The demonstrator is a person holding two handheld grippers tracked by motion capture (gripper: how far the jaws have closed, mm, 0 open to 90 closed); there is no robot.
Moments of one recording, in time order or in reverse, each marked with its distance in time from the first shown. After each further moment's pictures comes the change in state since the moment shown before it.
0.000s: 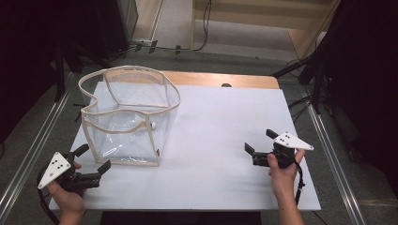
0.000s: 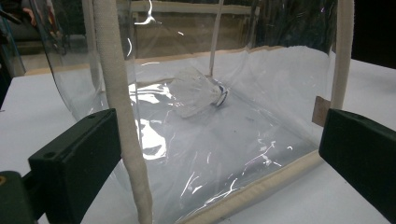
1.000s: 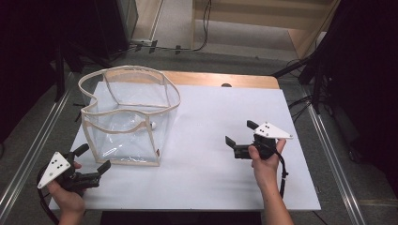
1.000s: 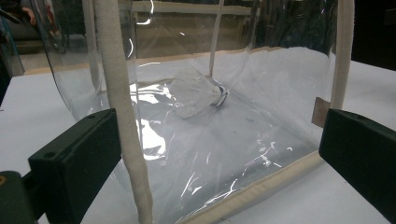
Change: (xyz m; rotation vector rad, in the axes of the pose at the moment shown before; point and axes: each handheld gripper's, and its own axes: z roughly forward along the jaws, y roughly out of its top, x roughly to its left) left arm 0.001 0.000 0.000 0.000 -0.003 -0.007; right arm 0.037 0.032 0.034 -0.020 0.089 -0.037
